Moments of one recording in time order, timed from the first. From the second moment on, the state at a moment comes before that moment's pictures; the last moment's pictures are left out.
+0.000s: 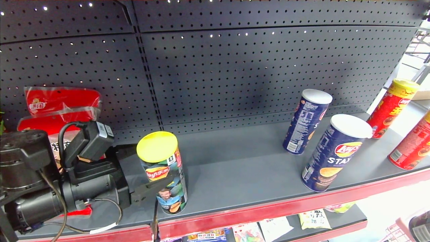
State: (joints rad) left arm -0.33 1.48 -0.33 -0.94 -0.54 0.18; right arm 0.11 0.44 -0.51 0.21 -0.15 -0.22
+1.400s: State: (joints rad) left arm -0.30 0.68 -0.51 0.26 -0.10 0.00; right arm 0.13 0.49 -0.51 0.22 -0.09 -0.21
